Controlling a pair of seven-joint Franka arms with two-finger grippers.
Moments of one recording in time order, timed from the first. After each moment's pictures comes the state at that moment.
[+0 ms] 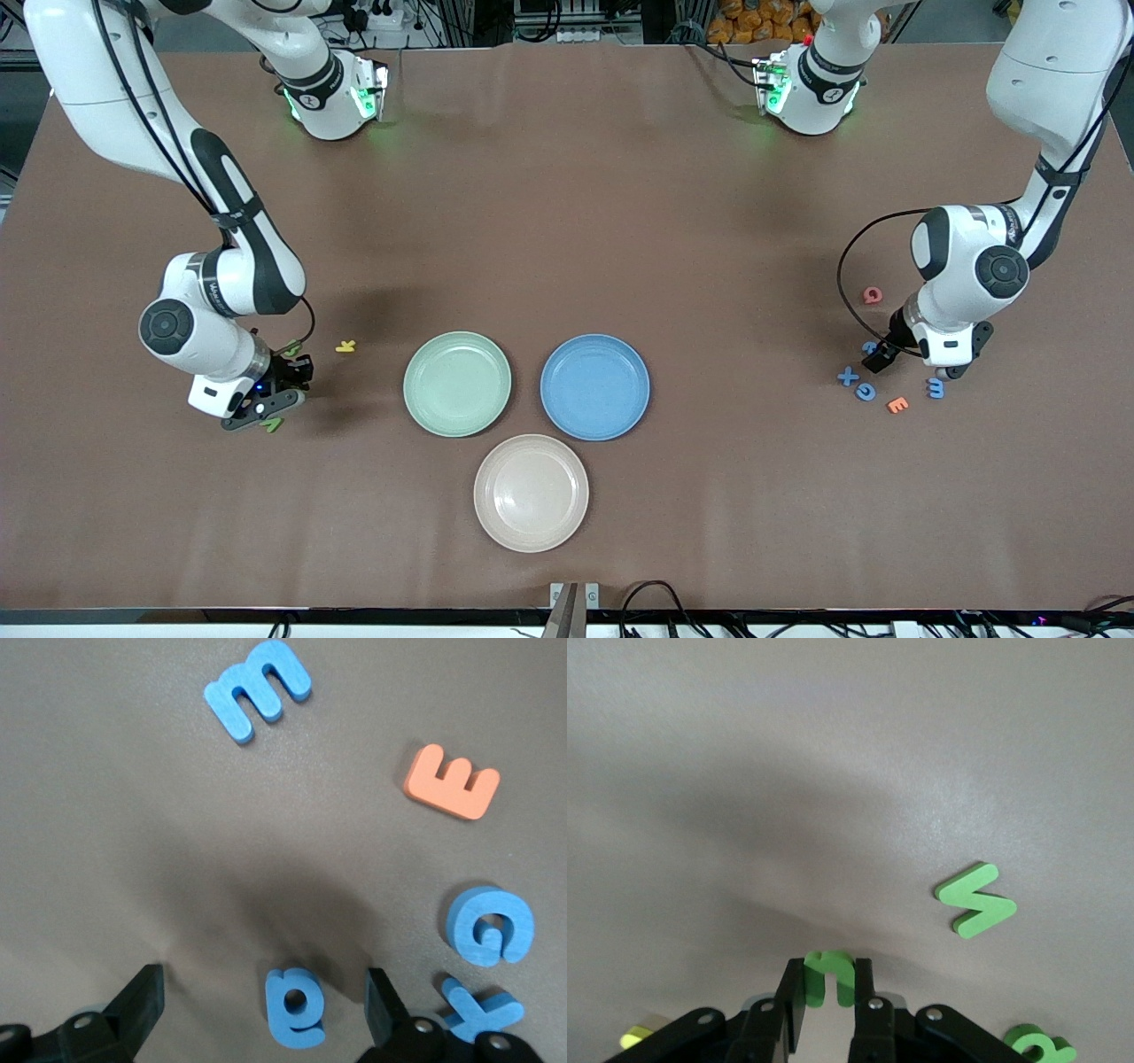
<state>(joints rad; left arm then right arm) 0.21 0.47 -0.12 -2.20 0.17 2.69 -0.87 -0.04 0.57 0.07 -1.90 -0.08 2.47 -0.33</state>
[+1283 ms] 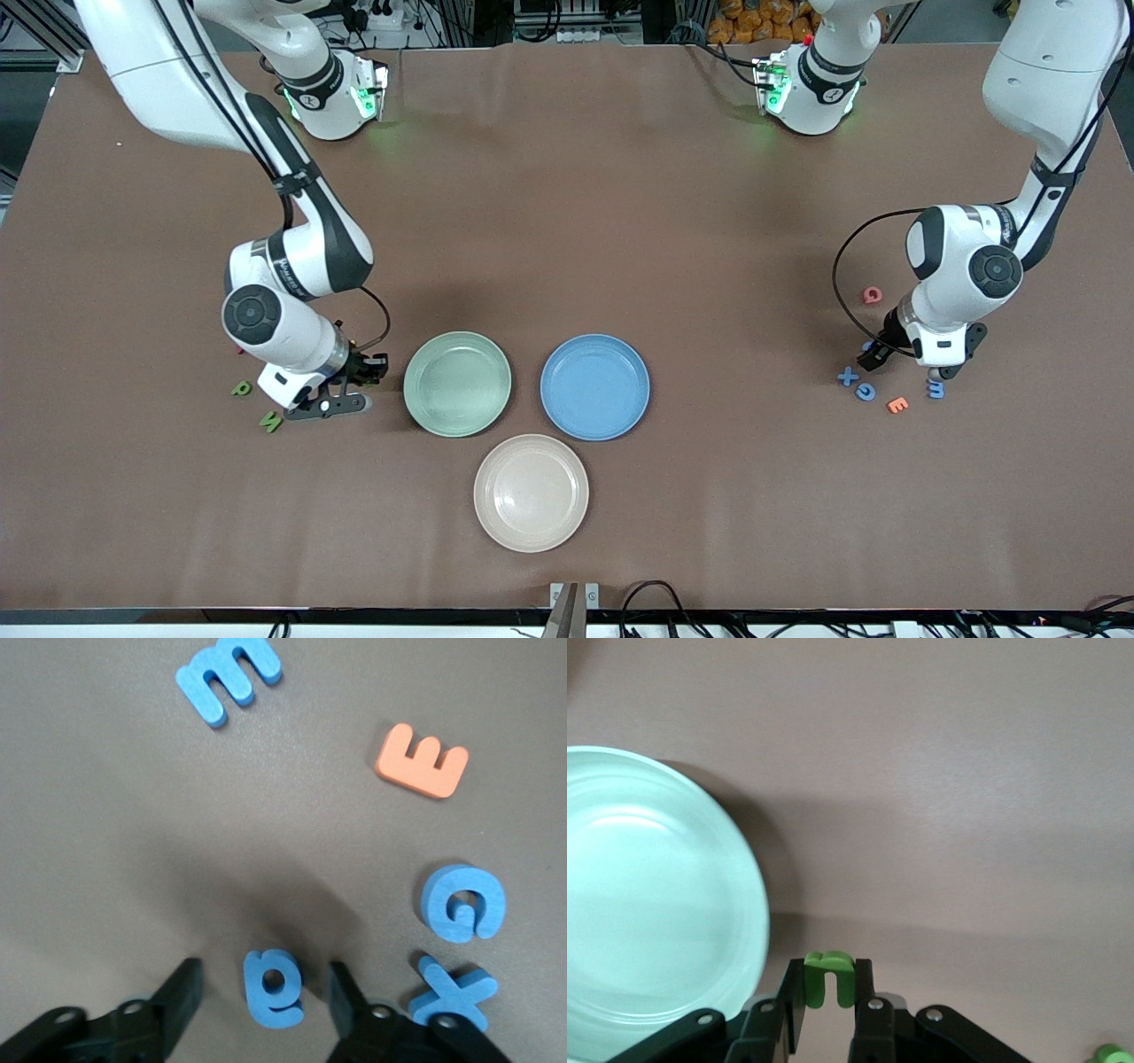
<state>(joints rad) 0.21 0.47 -0.13 -2.20 0.17 2.69 -0.87 0.12 0.54 0.16 -1.81 -0.08 2.34 0.19</state>
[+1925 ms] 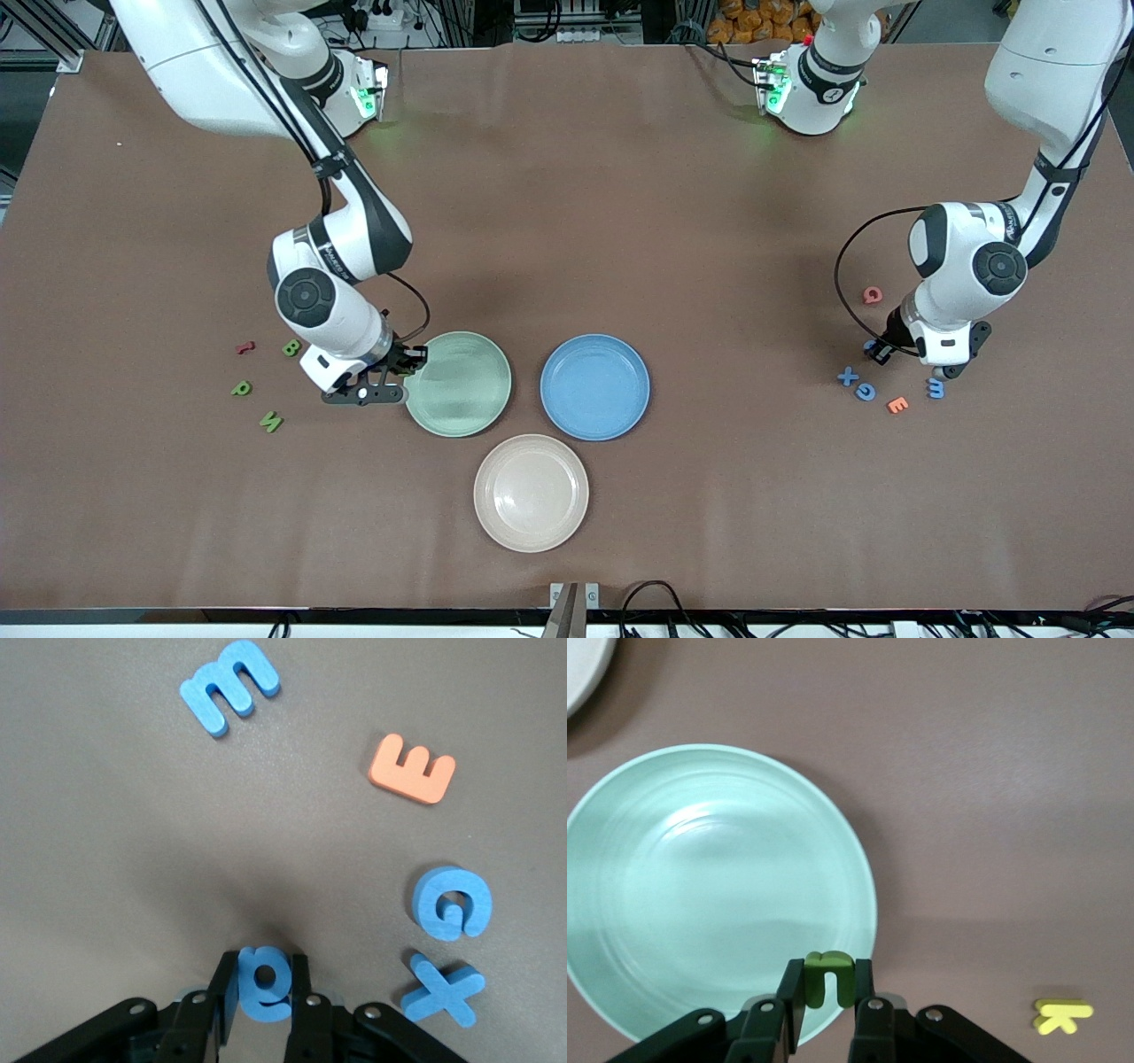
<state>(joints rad) 0.21 0.45 -0.13 -2.20 0.17 2.68 -0.87 0.21 0.54 0.16 -1.80 -0.08 2.34 0.40</state>
